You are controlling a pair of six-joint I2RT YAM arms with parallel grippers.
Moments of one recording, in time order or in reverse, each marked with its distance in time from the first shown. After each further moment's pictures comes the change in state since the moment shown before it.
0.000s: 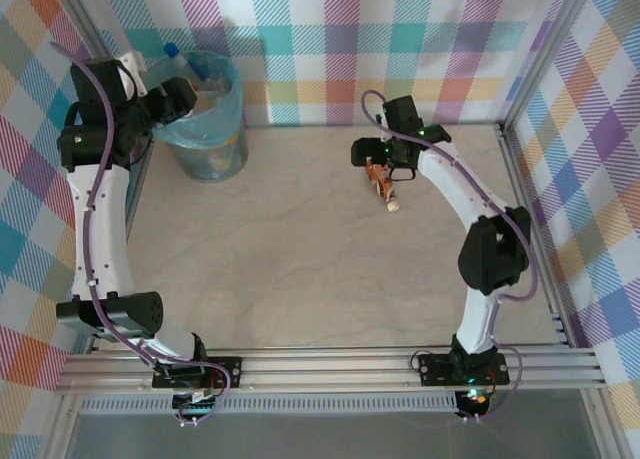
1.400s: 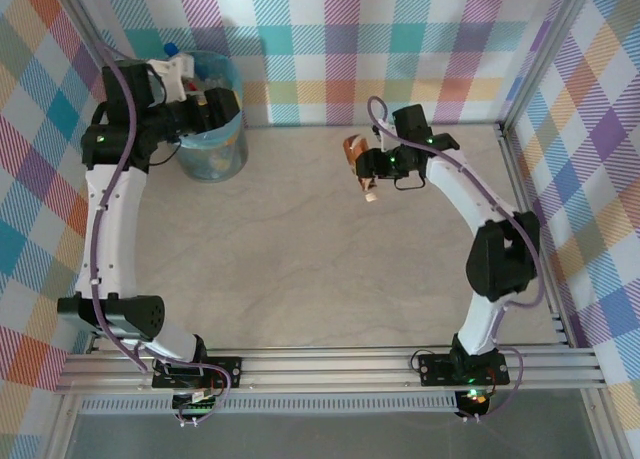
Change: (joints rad) left arm -0.137 0.008 -0.029 0.029 0.310 0.014; right arm -0.001 -0.144 -0.174 0.087 -0.350 -0.072
